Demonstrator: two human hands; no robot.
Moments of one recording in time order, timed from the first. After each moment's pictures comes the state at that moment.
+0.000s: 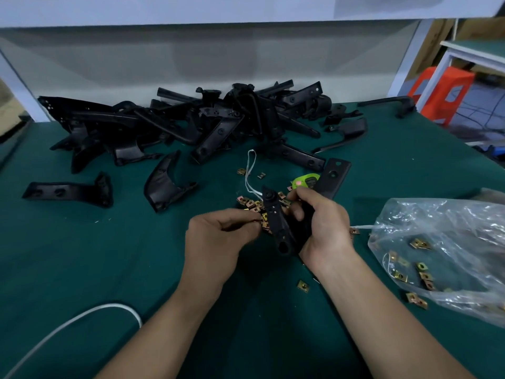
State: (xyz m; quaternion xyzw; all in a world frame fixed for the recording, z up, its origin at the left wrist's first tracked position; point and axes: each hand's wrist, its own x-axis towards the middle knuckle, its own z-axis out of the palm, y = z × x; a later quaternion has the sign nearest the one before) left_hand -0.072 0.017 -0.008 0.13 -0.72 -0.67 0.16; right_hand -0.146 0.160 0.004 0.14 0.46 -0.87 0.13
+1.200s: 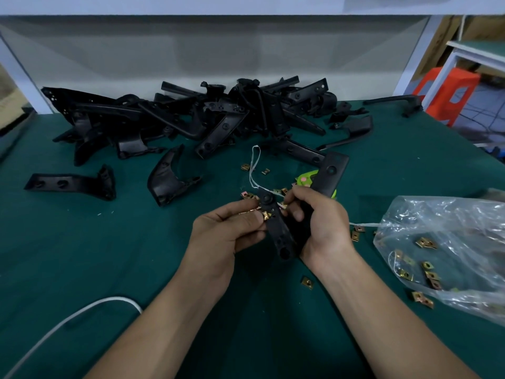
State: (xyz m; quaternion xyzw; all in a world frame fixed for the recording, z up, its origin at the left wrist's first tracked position) left_hand -0.071 0.018 0.004 0.19 -0.49 -0.85 0.06; right_hand -0.141 0.153 -0.001 0.09 0.48 -0.86 0.15
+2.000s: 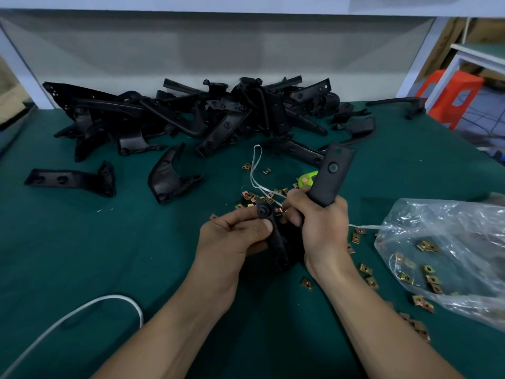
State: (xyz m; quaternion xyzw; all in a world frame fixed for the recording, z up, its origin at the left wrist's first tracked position) left_hand -0.061 0.033 0.004 0.15 -0.52 -0.84 0.06; right_hand -0.137 0.150 -0.009 -0.03 0.62 -0.78 -0.03
